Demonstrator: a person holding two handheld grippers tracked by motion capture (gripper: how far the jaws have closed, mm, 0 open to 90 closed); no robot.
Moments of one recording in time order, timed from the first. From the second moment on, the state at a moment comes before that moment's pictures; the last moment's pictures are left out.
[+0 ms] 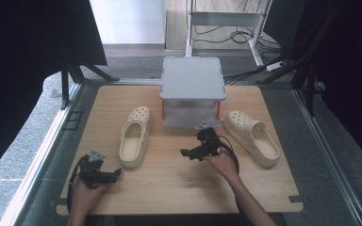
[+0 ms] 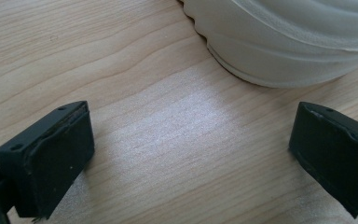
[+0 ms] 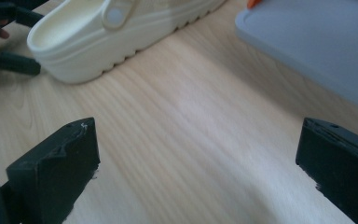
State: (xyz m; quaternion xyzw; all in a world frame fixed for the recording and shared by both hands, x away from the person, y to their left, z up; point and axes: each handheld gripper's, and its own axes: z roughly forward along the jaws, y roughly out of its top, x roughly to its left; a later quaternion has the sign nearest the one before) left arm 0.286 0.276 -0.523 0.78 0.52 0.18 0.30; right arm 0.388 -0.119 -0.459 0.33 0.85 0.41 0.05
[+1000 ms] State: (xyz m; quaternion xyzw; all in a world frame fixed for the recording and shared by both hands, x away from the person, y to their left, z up) left arm 0.285 0.277 -0.523 0.78 0.52 0.18 0.30; right arm 0.434 0.015 -0.449 0.36 0.85 0.38 0.03
